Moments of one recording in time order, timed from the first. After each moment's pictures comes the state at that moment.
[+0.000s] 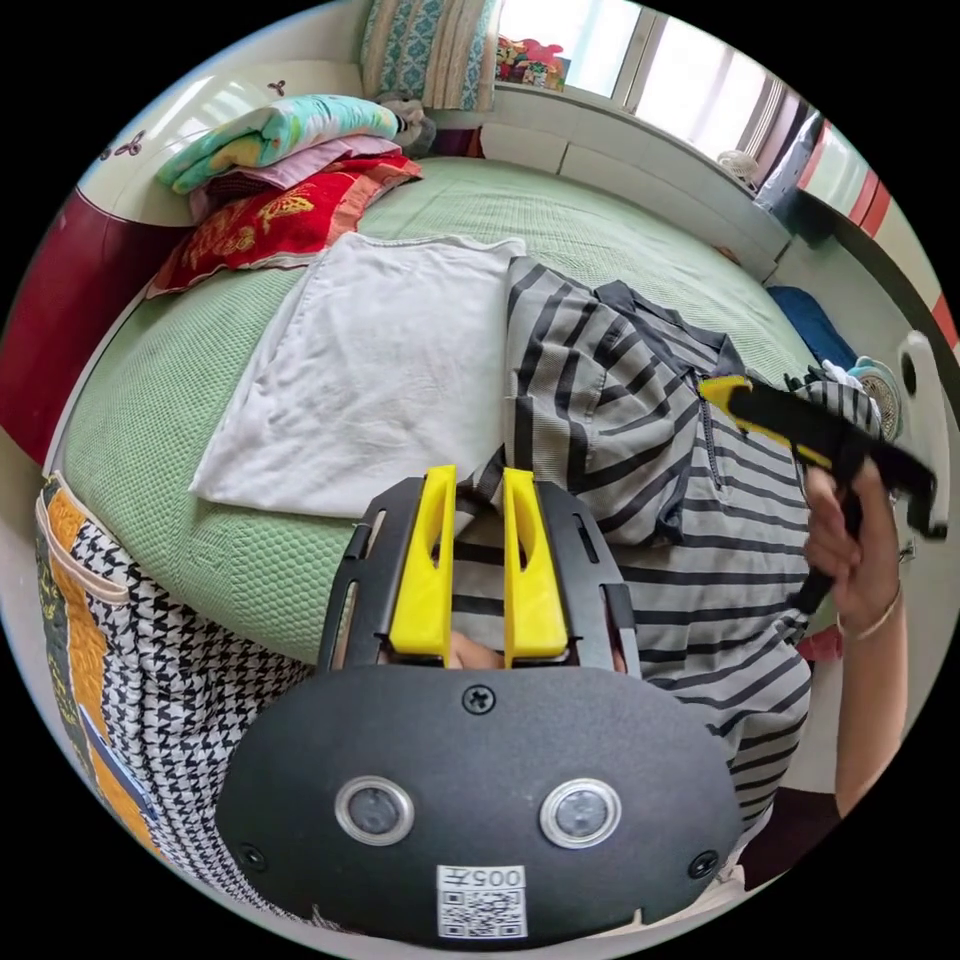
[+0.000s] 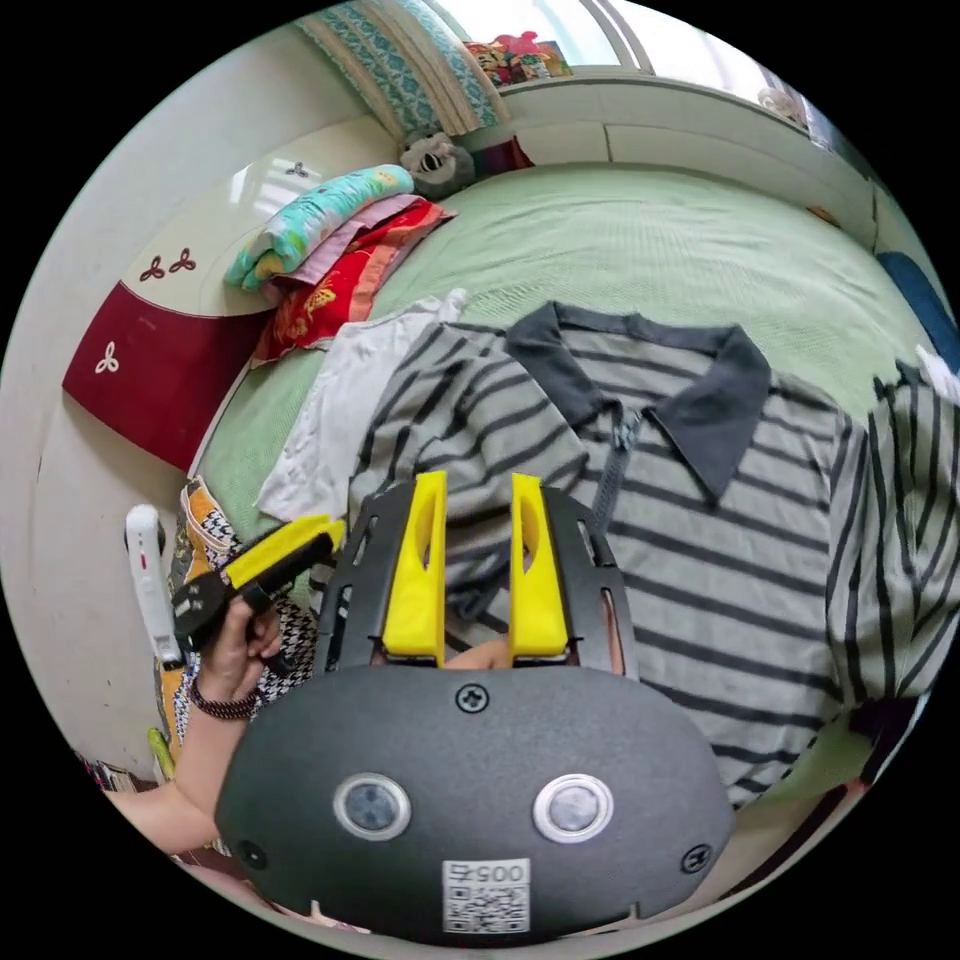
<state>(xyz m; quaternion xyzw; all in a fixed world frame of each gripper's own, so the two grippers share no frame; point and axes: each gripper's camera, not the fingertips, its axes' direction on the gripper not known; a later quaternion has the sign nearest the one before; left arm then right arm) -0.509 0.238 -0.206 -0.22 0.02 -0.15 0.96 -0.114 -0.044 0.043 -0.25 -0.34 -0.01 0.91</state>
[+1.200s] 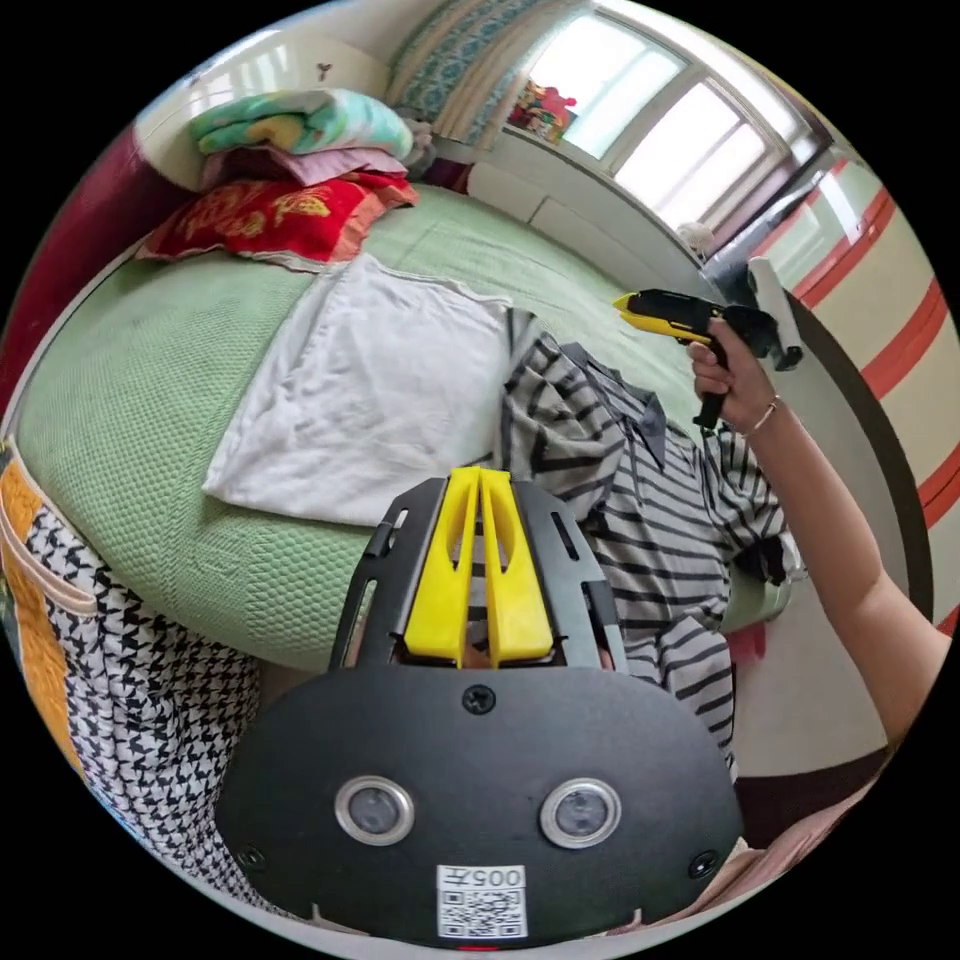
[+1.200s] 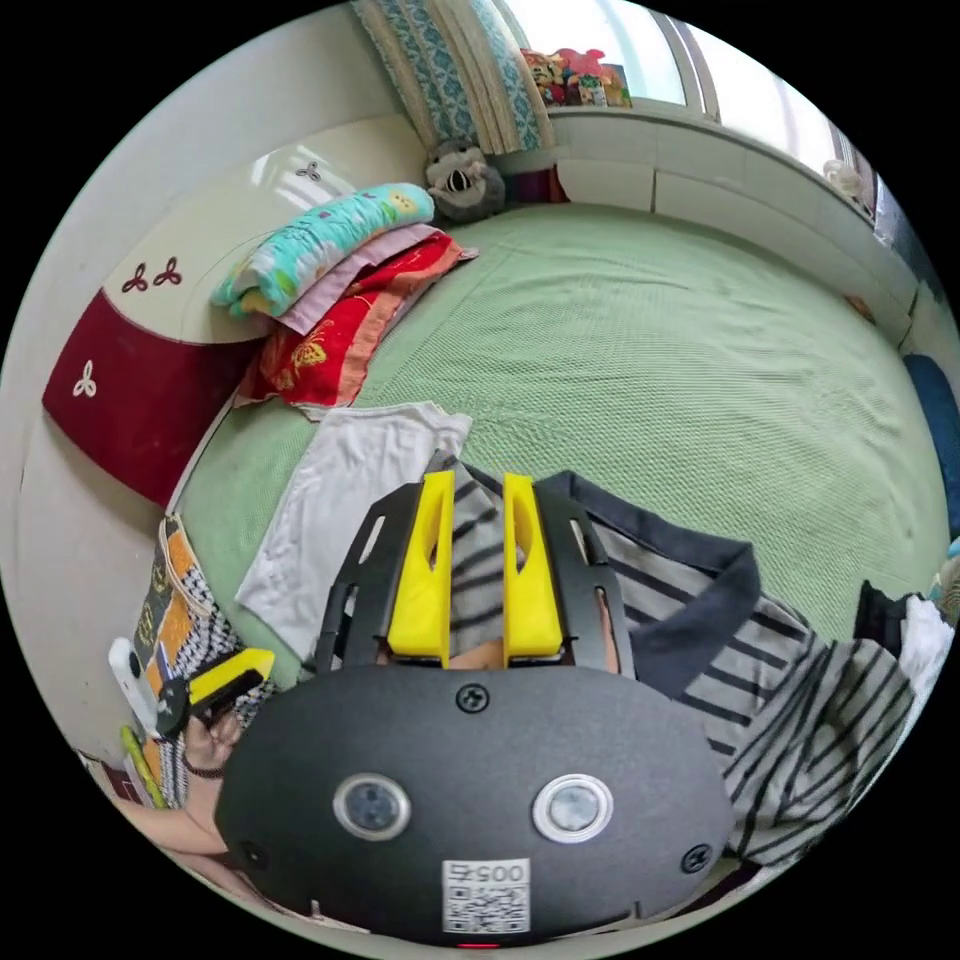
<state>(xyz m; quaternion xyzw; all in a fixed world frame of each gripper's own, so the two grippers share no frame) -0.495 0.233 -0.171 -0.17 0.17 -0.18 0.96 -0.112 -0.104 0.049 -0.22 -0.31 -0.07 0.92</state>
